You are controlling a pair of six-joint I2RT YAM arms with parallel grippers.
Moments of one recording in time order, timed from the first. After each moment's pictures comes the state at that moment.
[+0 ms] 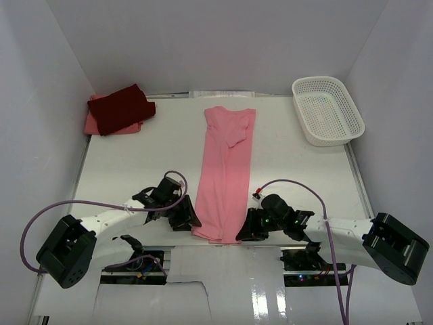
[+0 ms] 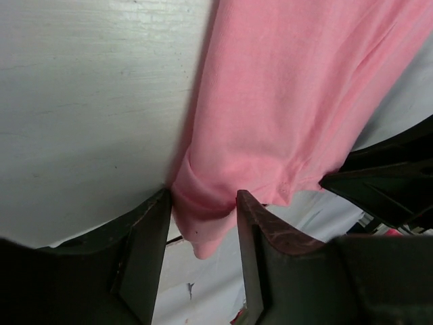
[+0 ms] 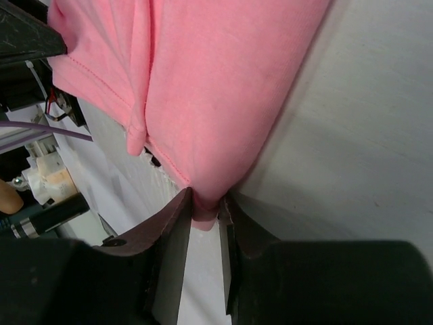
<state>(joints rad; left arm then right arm) -0.66 1.14 0.43 -0.36 0.33 -0.95 0.96 1.09 0.19 0.14 -0.37 1.05</state>
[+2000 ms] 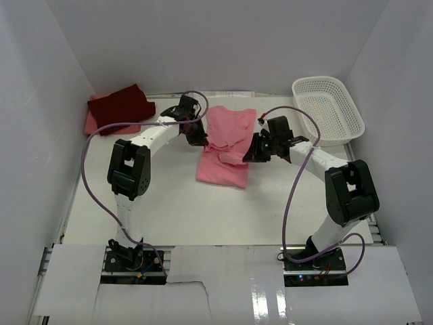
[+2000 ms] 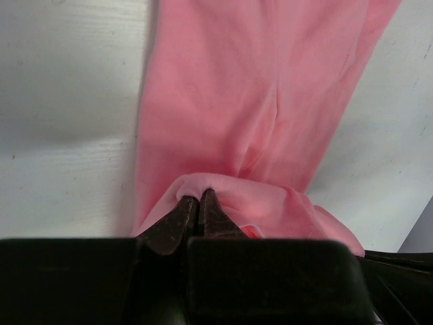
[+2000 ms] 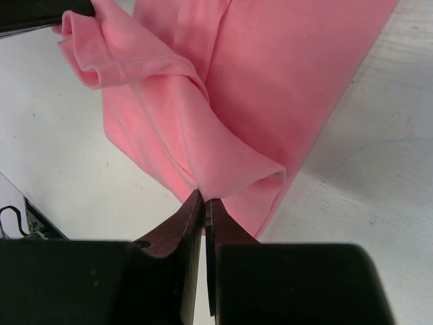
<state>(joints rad) -0.40 2.06 1.66 -0.59 0.21 -0.67 0.39 1.65 1.06 -0.24 -0.43 0.46</state>
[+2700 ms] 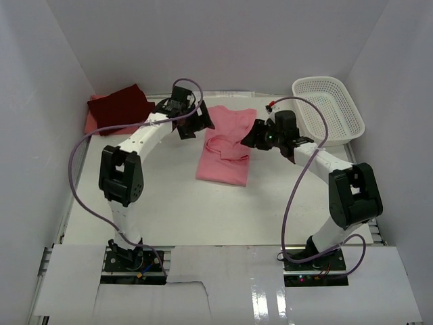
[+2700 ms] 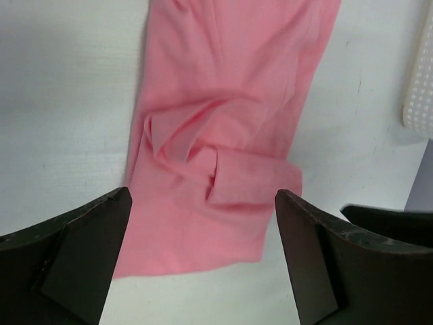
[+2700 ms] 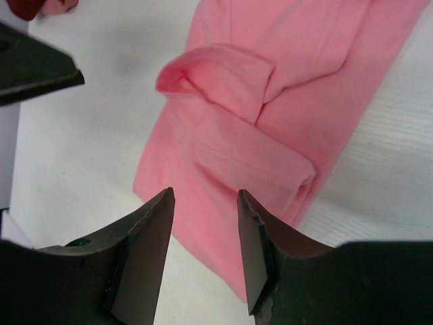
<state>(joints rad) -0.39 2.02 1.77 -0.59 0.14 -0.65 0.36 1.63 1.06 0.00 -0.35 0.48</state>
